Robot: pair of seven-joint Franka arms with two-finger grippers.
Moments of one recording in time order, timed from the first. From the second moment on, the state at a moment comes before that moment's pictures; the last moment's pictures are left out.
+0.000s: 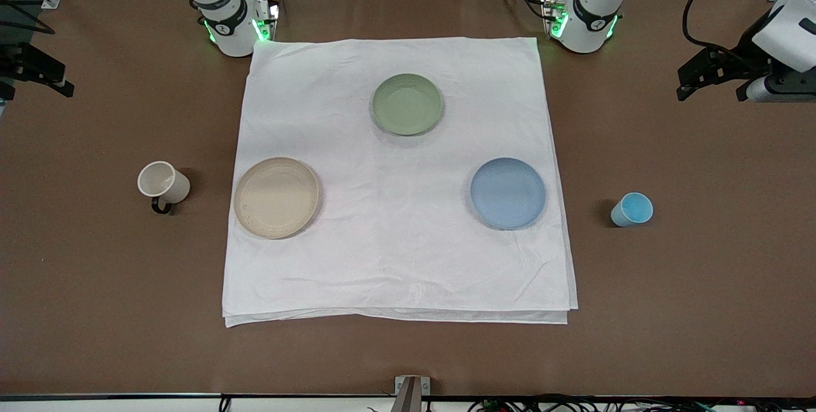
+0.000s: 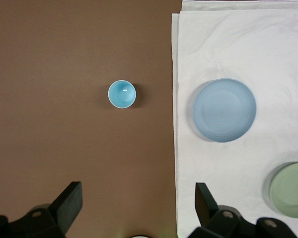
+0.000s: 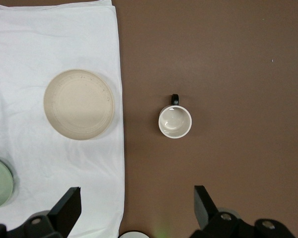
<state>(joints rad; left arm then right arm) 0.00 -0.10 -0.10 -1.63 -0.01 1.53 -0.08 -0.02 -0.08 -0.07 -1.56 0.01 1.44 -0.13</state>
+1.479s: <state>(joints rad) 0.16 0.32 -0.06 -2.05 0.04 2.34 -0.06 -0.11 0.22 -0.09 -1.61 0.01 1.78 -0.13</state>
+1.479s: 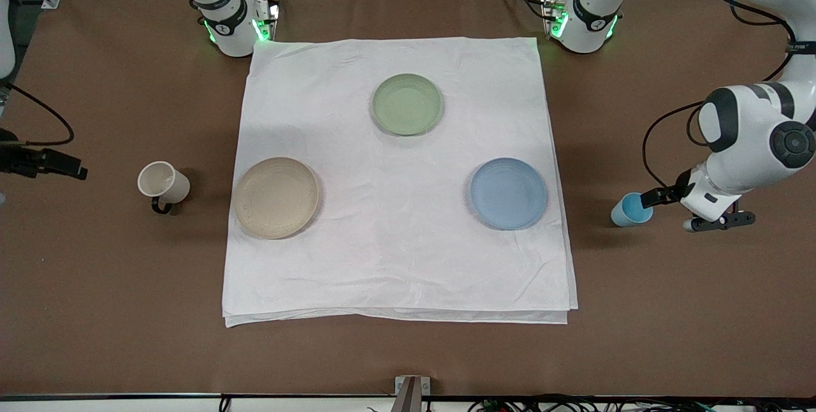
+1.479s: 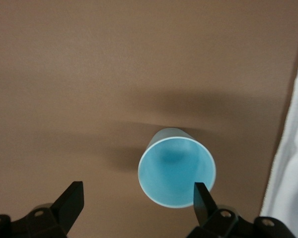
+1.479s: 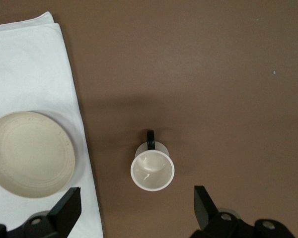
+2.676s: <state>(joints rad) 0.17 0.29 -0.21 -1.94 0.04 2.22 -0.18 -0.14 0.47 -0.09 -1.97 0.04 2.28 -0.13</state>
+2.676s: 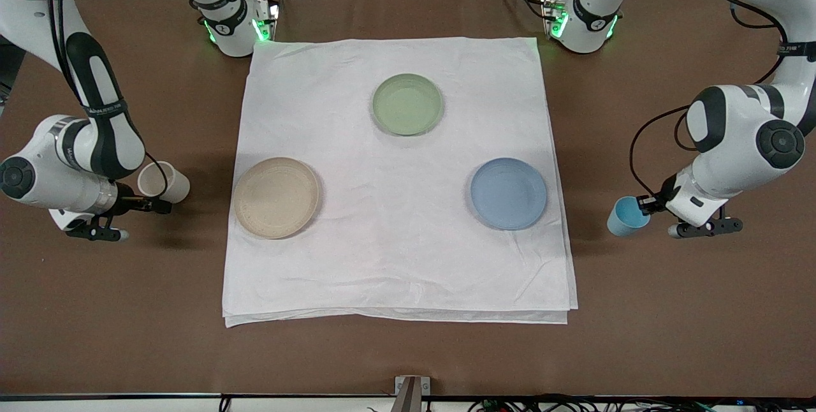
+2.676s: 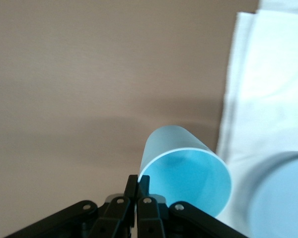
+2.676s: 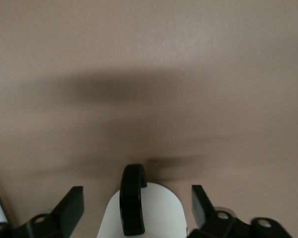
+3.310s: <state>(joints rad) 0.05 0.36 -0.41 -1.93 0.04 2.16 -0.62 -0.14 0.47 -0.09 -2.01 0.04 2.28 -0.13</state>
